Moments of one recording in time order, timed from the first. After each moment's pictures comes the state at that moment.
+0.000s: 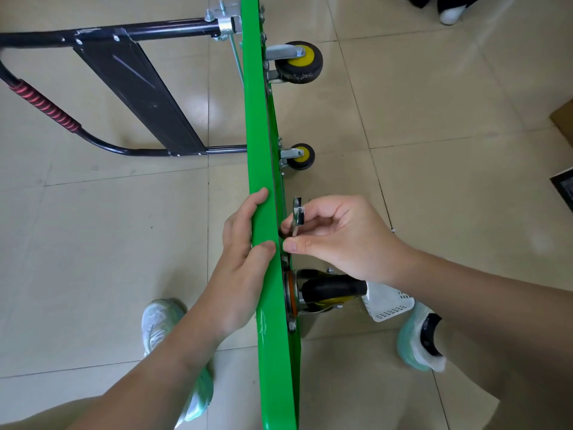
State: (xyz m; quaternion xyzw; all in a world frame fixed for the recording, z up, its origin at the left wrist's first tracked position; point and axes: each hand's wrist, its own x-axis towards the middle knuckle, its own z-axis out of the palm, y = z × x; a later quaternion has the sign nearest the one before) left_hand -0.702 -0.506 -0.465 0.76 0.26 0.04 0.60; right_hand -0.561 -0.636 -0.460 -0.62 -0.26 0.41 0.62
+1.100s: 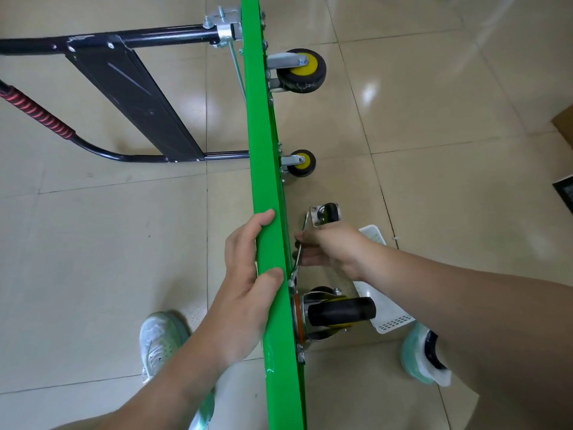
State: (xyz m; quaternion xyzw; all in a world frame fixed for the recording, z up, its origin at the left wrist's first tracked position) left_hand -0.699 -0.500 -0.468 0.76 0.23 0.03 0.61; right_hand -0.524 -0.598 -0.546 -0.64 0.07 0.53 0.55
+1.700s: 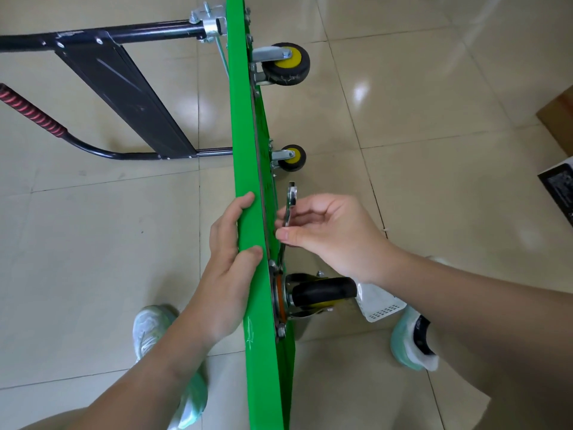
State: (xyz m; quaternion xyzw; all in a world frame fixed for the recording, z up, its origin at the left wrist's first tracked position) left_hand -0.702 -0.503 -0.477 0.76 0.24 0.07 0.61; right_hand -0.558 -0.633 -0.462 -0.63 -0.17 0.40 0.64
